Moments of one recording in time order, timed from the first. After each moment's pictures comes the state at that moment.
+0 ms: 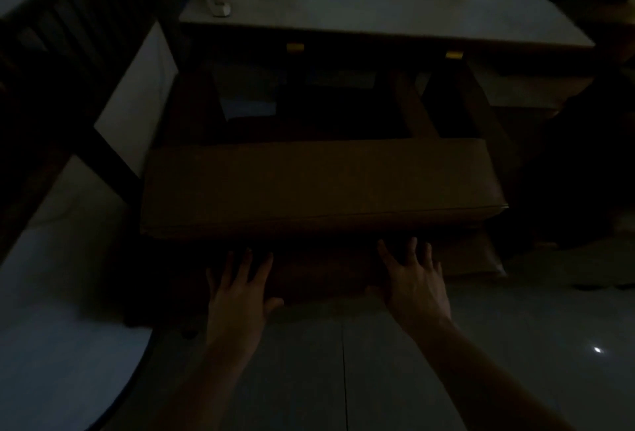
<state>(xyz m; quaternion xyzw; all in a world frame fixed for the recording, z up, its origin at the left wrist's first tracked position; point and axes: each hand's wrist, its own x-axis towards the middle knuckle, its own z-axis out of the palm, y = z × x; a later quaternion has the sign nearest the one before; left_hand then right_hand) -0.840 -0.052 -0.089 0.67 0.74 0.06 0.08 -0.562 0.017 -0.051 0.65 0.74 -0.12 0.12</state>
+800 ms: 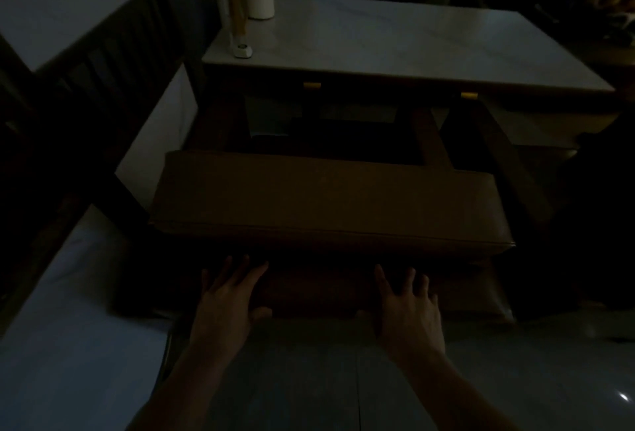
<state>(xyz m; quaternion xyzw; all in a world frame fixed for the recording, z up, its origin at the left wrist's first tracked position) -0.933 0.031 -0.092 0.69 0.71 0.09 0.11 -0.639 0.068 -0.056 0.65 0.73 -0.12 0.15</state>
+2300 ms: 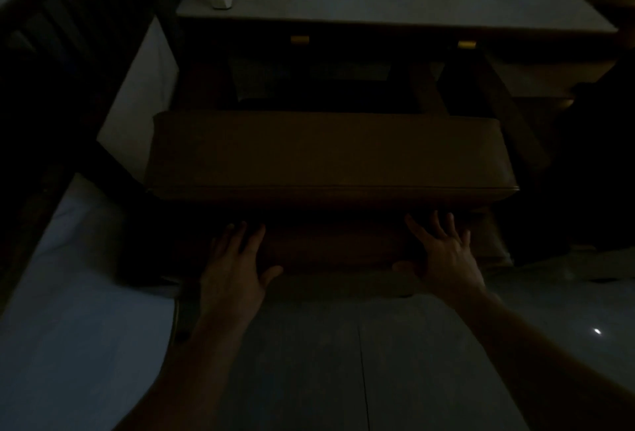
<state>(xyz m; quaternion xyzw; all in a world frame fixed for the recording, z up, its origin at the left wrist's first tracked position) -0.919 0.014 -0.084 0.65 0.74 0.13 0.08 -0.571 0.091 -0.076 0.65 0.75 -0.14 0.05</state>
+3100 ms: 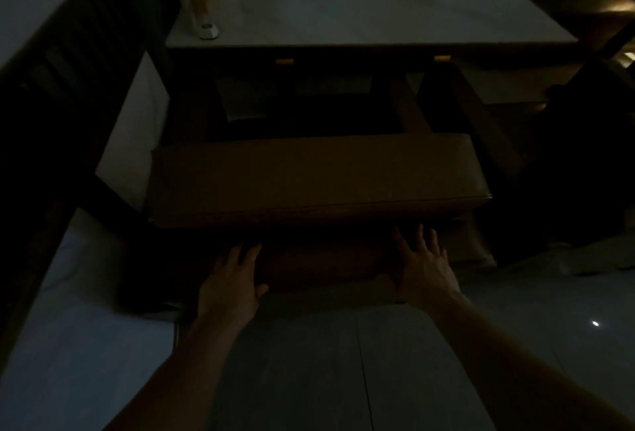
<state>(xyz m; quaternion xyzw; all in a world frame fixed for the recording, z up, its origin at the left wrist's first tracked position) -0.919 0.033 -0.055 0.64 0.75 -0.01 0.17 -0.593 0.078 -0.050 0.69 0.70 -0.16 0.10</state>
